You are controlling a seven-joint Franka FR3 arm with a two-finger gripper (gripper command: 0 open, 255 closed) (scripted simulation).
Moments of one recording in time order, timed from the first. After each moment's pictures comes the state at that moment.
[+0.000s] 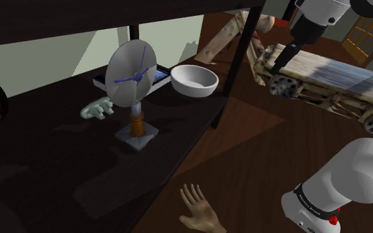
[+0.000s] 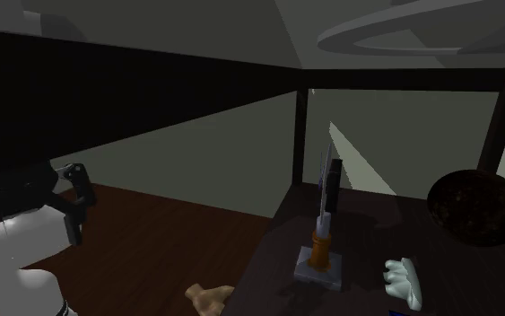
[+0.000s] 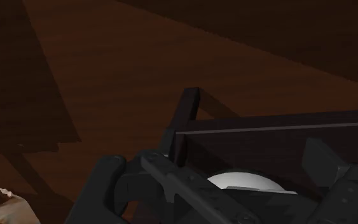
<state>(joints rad) 0.00 -0.79 0.06 -2.29 -0.02 1.70 -0.15</state>
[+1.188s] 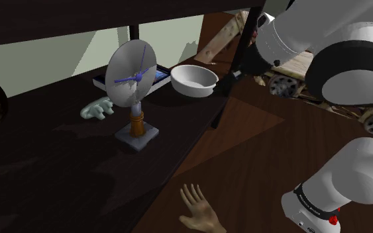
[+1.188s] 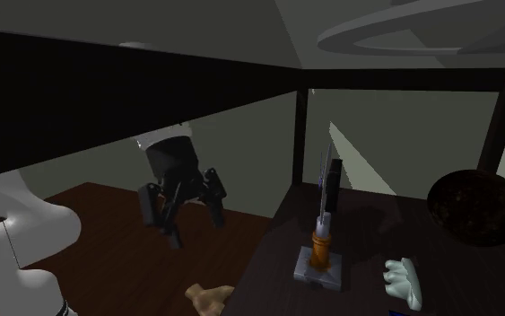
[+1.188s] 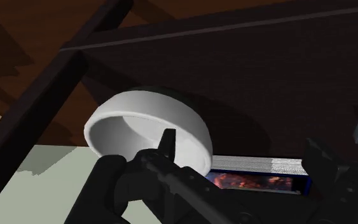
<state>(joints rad) 0.03 -0.78 0.49 -2.47 0.08 2.25 0.28</state>
